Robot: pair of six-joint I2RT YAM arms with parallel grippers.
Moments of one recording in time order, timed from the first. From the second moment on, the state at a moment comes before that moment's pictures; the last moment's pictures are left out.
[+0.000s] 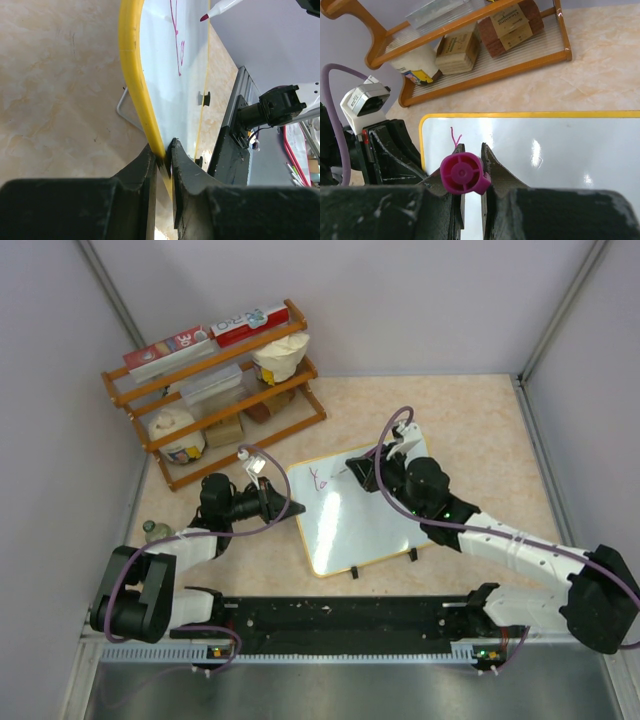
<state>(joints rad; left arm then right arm) -0.20 1.27 0.33 0.67 0.95 -0.55 0.80 1.15 0.71 0.36 0.15 0.47</state>
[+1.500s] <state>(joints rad) -0.20 1.27 0.33 0.67 0.95 -0.55 0.80 1.20 0.69 0.40 0.10 0.50</state>
